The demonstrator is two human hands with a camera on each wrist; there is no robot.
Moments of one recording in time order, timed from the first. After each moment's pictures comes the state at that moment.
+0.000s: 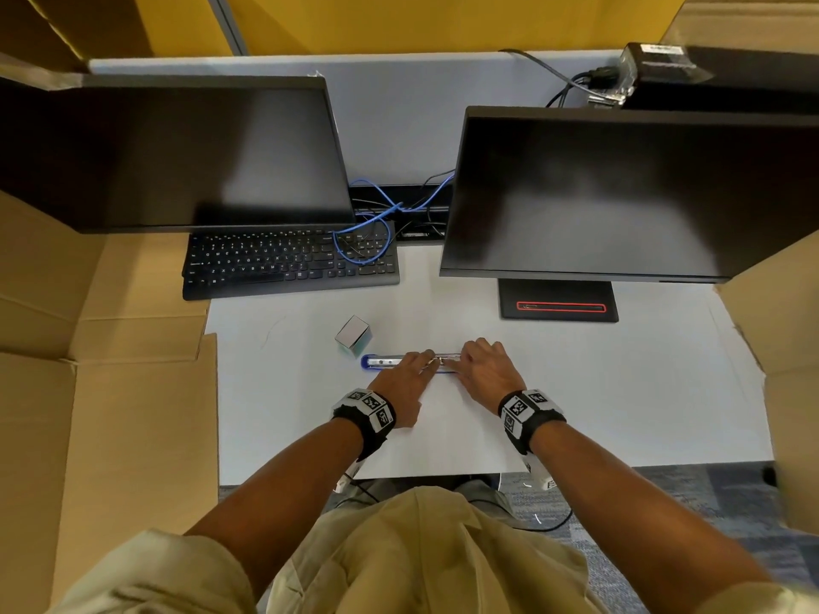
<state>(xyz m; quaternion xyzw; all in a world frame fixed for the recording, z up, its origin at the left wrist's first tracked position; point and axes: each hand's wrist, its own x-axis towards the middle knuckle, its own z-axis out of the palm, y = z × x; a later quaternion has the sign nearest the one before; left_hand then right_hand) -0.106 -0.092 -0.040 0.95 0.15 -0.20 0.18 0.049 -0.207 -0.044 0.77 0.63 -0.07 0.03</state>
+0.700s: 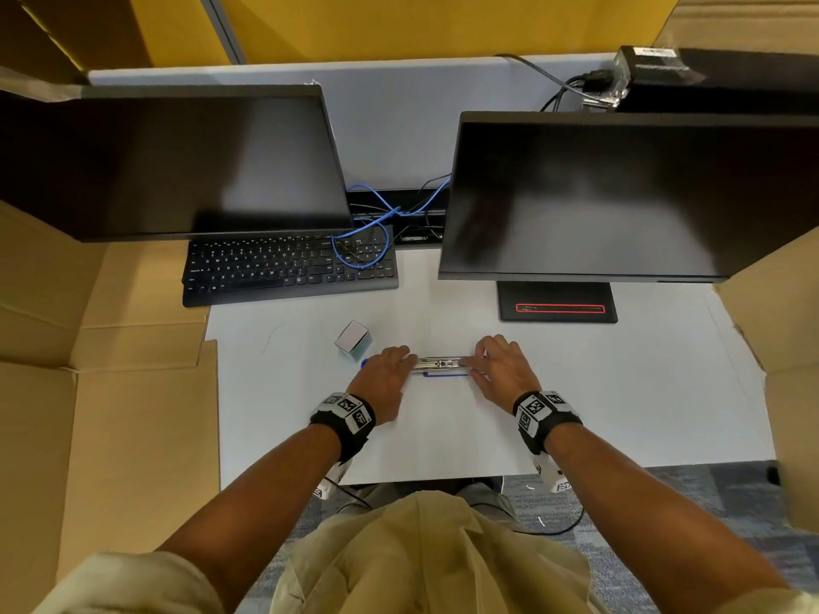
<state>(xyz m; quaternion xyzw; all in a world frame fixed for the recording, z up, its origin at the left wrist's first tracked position) -0.126 -0.069 -0.040 0.95 0.20 -0.12 0.20 0.070 -0.223 -0.043 0.81 0.58 -0.12 -0.06</state>
